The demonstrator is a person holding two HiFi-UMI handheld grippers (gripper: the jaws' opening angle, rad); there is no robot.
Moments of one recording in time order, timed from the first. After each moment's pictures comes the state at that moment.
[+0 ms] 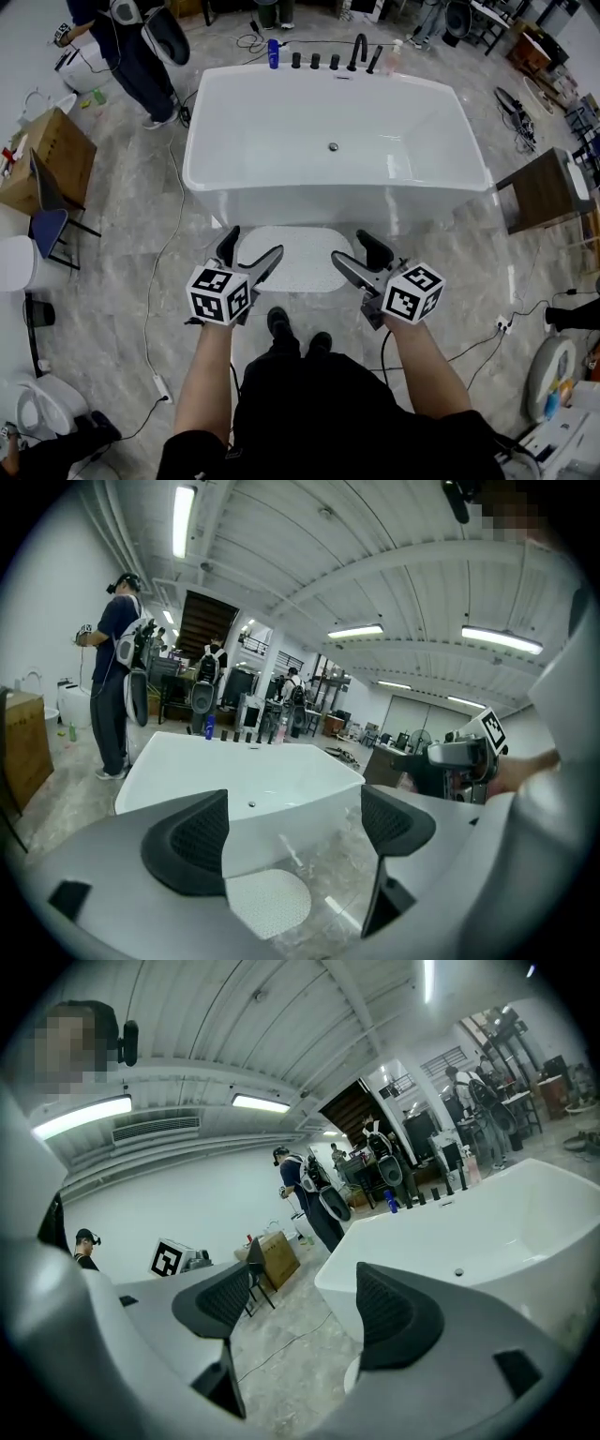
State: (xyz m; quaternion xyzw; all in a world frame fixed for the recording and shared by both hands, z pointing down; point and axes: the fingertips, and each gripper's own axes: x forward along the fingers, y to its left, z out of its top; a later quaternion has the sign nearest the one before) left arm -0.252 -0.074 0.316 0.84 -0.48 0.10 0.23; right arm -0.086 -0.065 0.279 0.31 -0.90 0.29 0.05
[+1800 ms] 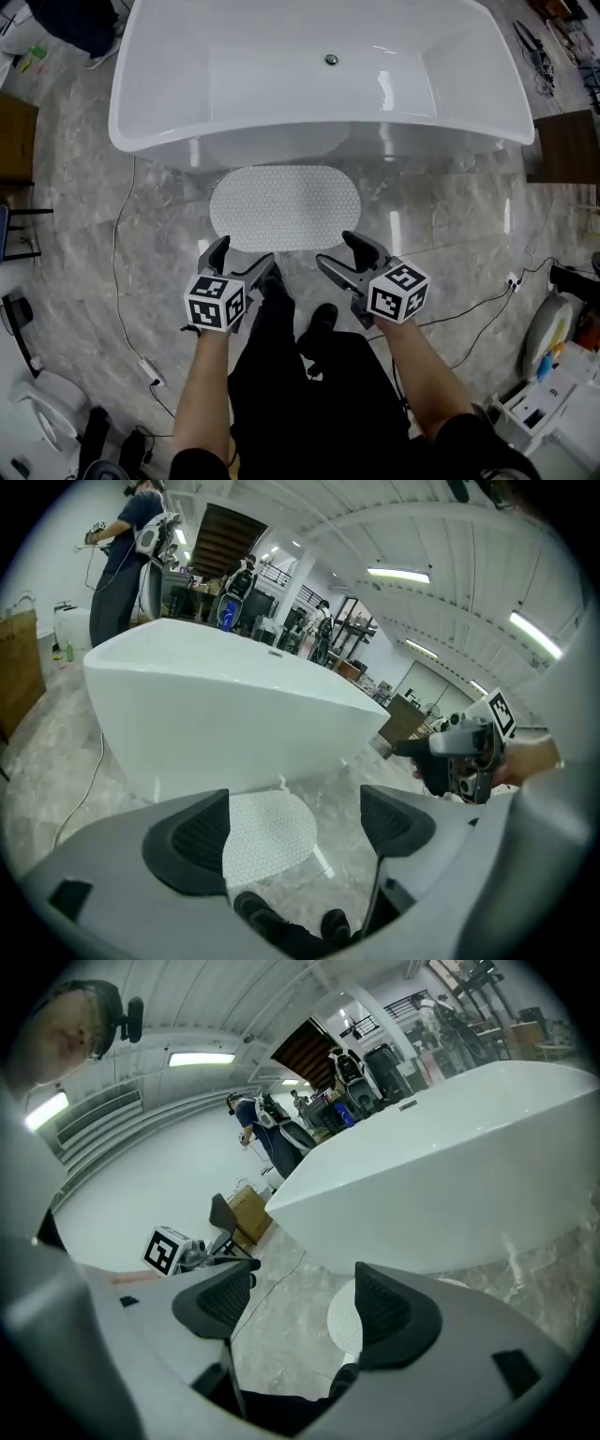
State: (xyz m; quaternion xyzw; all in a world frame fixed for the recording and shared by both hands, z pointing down) left arm -0.248 -0.080 0.643 0.78 -0.43 0.22 0.39; right arm -0.094 -0.089 0.591 0.32 -0.83 0.42 0.16
